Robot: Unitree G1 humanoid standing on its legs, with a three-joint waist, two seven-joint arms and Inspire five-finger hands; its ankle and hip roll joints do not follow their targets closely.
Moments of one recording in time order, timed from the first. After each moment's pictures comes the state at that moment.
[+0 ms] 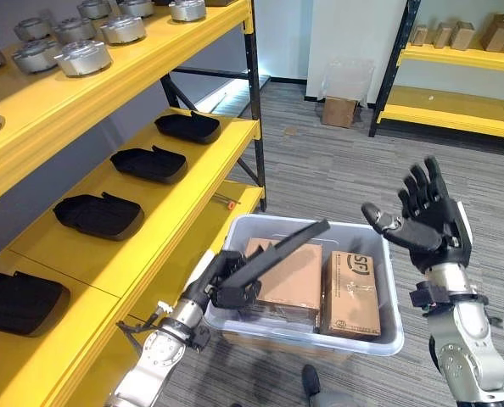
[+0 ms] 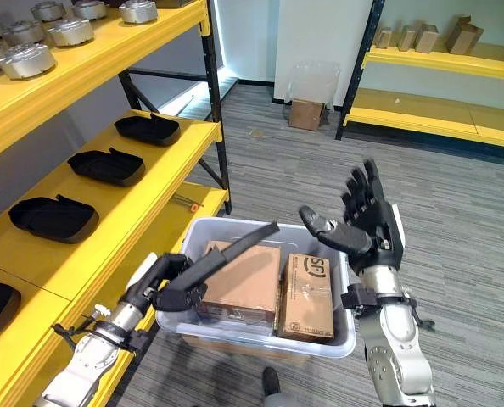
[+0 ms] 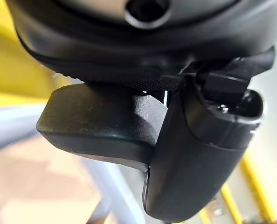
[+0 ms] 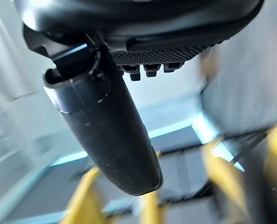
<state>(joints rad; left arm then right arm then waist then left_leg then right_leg) 0.09 0.49 -0.18 -0.15 0.02 -0.13 0.05 0.14 -0.41 -0.08 -0.21 0.58 -0.04 -0.18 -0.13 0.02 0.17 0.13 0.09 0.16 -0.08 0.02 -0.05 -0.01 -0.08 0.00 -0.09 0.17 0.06</state>
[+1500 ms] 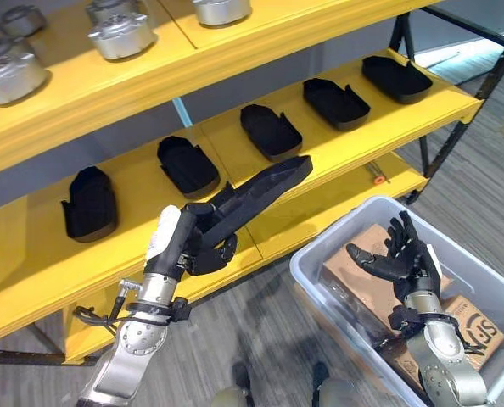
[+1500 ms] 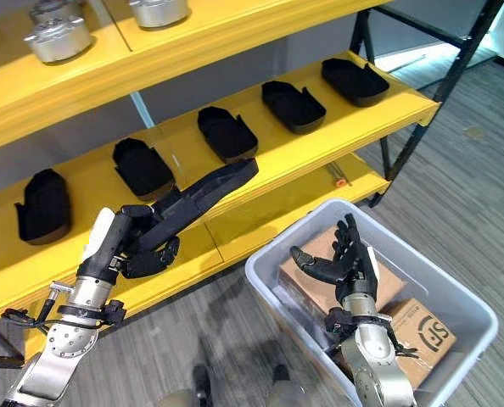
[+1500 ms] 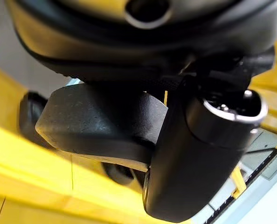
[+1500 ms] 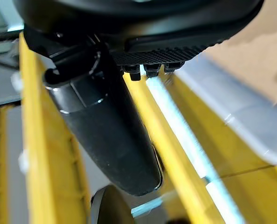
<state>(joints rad) 0.06 0.53 -0.08 -0.21 0.21 -0.23 0.19 0.12 -0.41 0.03 -0.20 0.55 -0.05 -0.24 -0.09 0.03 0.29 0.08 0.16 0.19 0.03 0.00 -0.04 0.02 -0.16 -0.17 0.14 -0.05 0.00</state>
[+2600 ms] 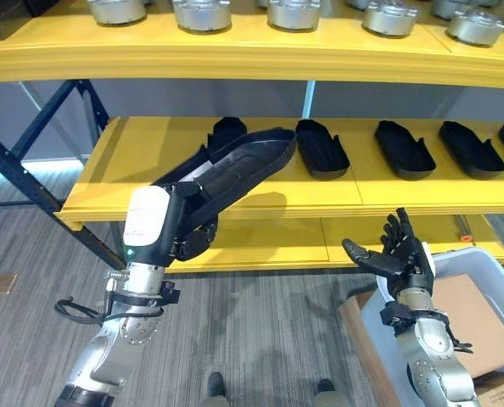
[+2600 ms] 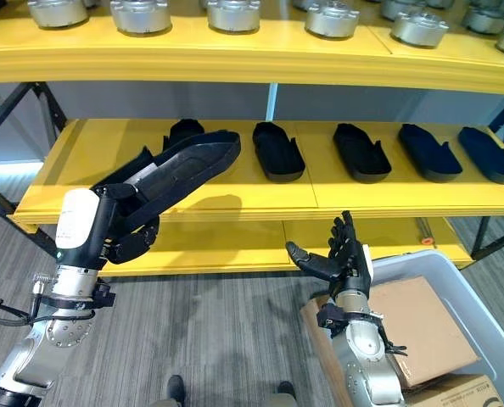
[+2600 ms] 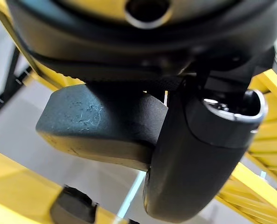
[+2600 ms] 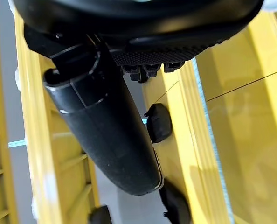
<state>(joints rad) 0.05 0.61 -0.05 -0.17 0.50 -0.22 0.44 0.10 -0.33 0.02 -0.15 0.51 -0.03 -0.23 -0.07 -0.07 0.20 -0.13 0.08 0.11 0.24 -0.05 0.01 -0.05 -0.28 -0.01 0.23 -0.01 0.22</state>
